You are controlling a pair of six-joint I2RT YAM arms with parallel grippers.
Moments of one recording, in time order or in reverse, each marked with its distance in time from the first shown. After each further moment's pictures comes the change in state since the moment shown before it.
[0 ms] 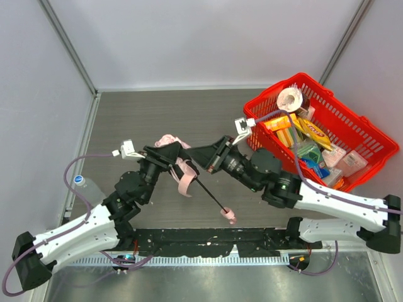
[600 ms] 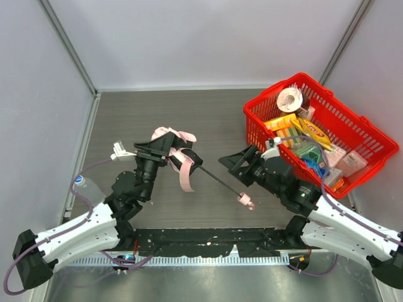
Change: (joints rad) left arm 0.004 -0.009 0.018 0.109 -0.083 -0.280; right arm -0.289 -0.362 -0.333 -0.512 -0.026 0.290
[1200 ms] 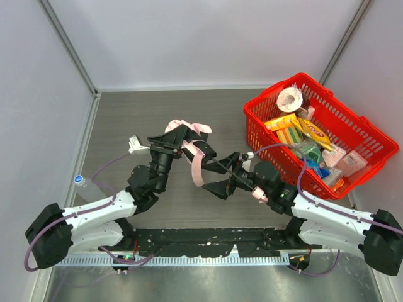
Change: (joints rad) left arm 0.008 0.313 0.011 0.417 0.043 -0.134; right arm -0.001 0.197 -0.222 0.587 -0.498 0.687
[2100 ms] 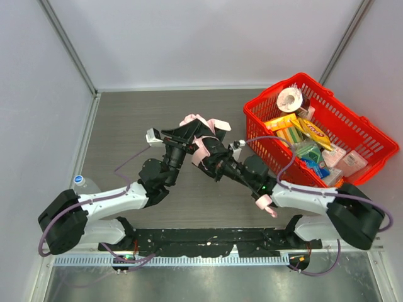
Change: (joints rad) left arm -0.024 0.204 0.123 0.140 0.129 -0.246; right arm -0.012 0.269 0.009 0.422 0.076 -0.059
